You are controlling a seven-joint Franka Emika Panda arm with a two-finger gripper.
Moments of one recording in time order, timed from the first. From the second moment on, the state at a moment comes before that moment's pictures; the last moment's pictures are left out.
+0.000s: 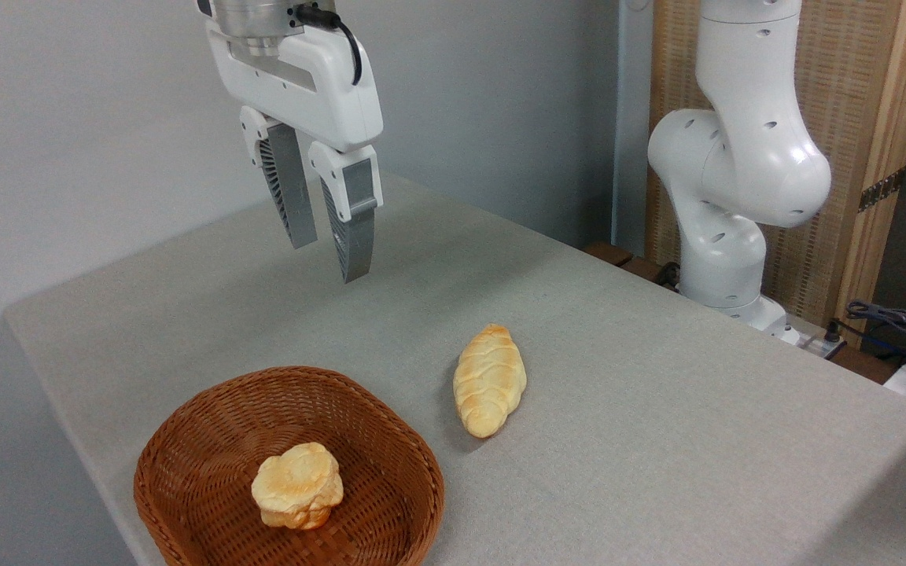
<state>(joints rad) -0.15 0.01 0.06 -1.55 -0.04 1.59 0.69</state>
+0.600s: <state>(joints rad) -0.15 0.01 0.08 -1.55 -0.04 1.59 0.69</state>
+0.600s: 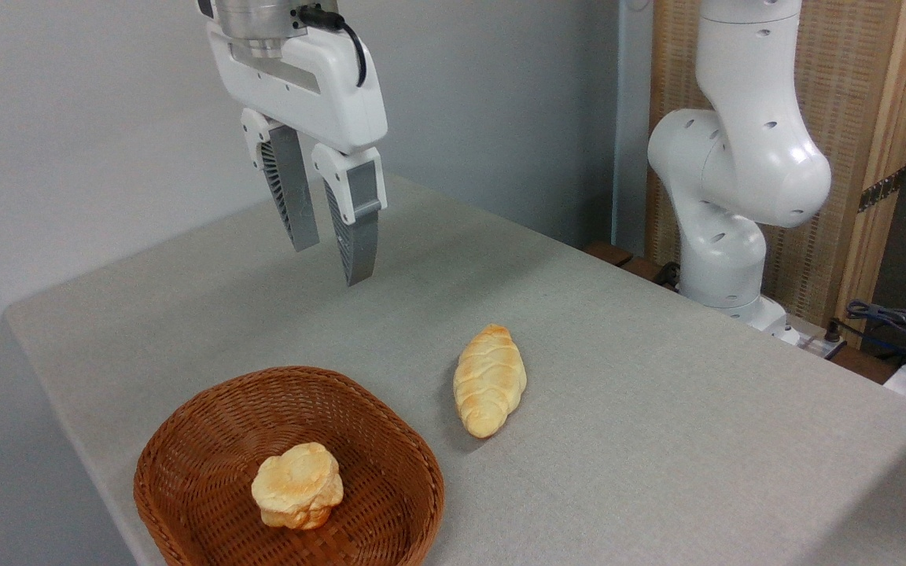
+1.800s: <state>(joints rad) -0.10 0.21 0.11 -1.81 -0.04 2.17 0.74</state>
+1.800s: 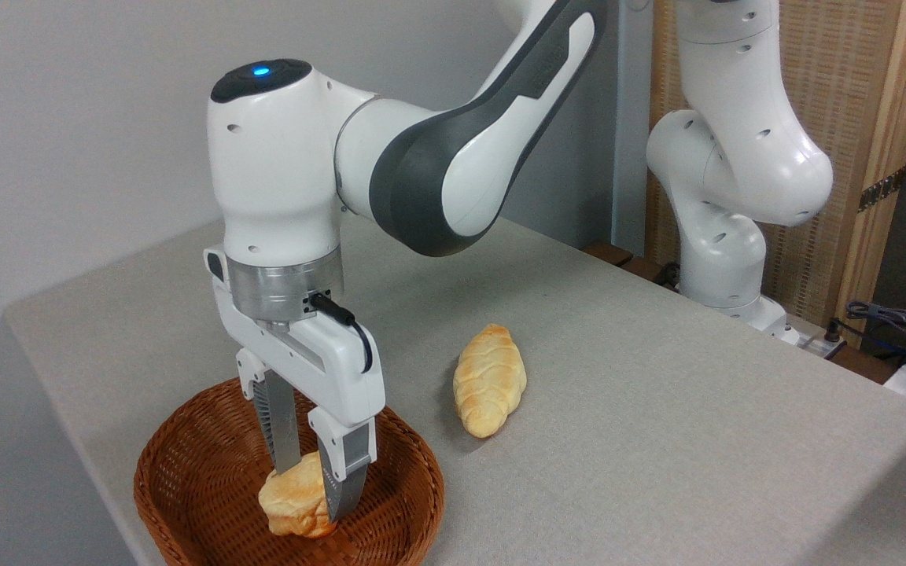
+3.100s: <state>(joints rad) -0.10 0.23 0.08 -1.73 -0.07 2.12 0.77</state>
